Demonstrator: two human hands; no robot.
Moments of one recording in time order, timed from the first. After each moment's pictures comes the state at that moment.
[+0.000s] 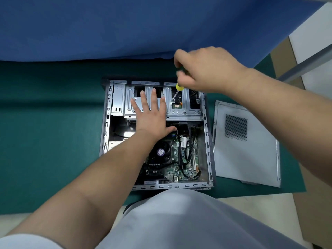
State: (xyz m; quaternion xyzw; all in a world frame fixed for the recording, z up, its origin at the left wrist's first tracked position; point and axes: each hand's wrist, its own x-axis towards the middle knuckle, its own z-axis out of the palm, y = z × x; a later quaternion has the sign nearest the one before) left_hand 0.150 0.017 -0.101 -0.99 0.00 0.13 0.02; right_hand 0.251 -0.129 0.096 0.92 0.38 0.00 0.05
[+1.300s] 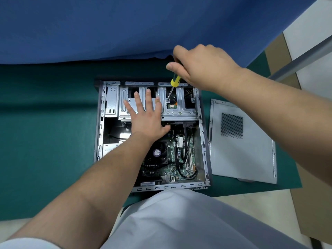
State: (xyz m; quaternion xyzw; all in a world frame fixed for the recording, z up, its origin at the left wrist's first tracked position) left_hand 0.147 0.015 -0.101 -1.00 -0.01 0.09 0.01; right_hand 0.250 -0.131 0.097 0.95 0.30 -0.02 0.06
